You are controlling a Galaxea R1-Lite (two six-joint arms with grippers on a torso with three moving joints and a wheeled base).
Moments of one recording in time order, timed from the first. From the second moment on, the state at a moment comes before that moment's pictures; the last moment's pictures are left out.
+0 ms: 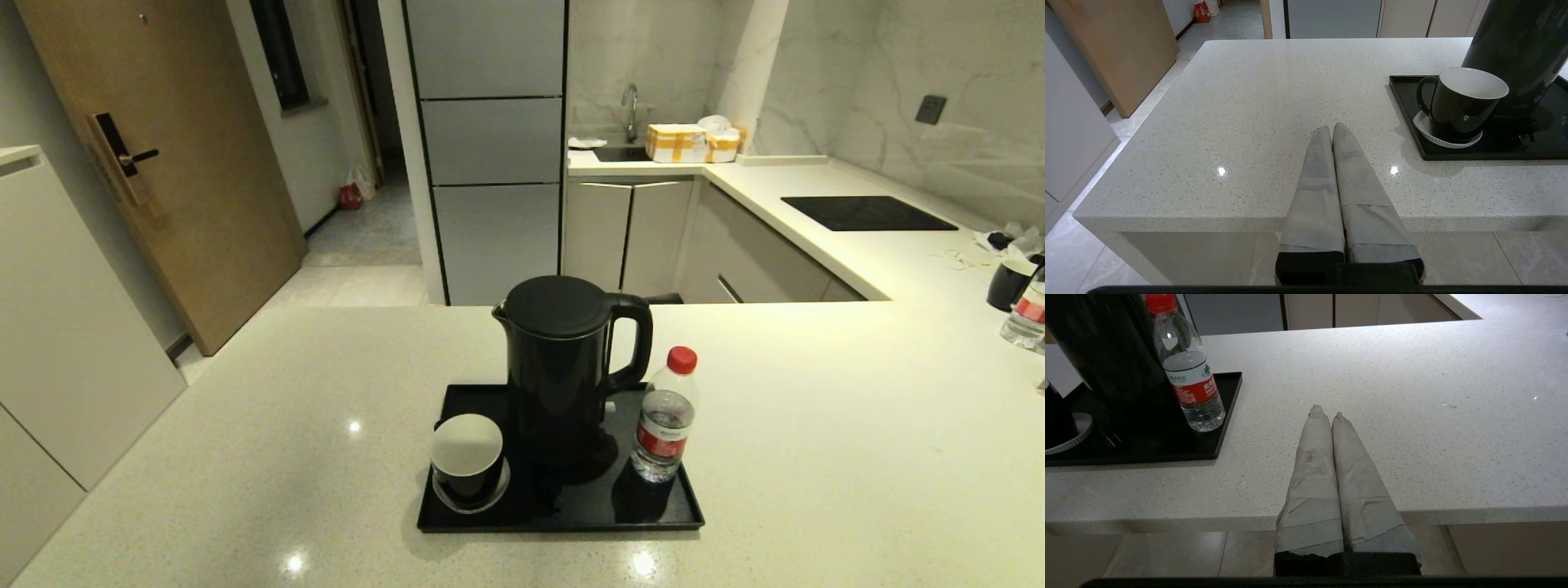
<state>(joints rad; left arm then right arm) -0.01 0.00 0.00 0.00 0.00 0.01 -0.01 0.00 0.00 0.01 0.00 0.01</state>
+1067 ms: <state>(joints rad) -0.01 0.00 0.00 0.00 0.00 0.01 0.00 0.00 0.00 0.01 0.00 0.01</state>
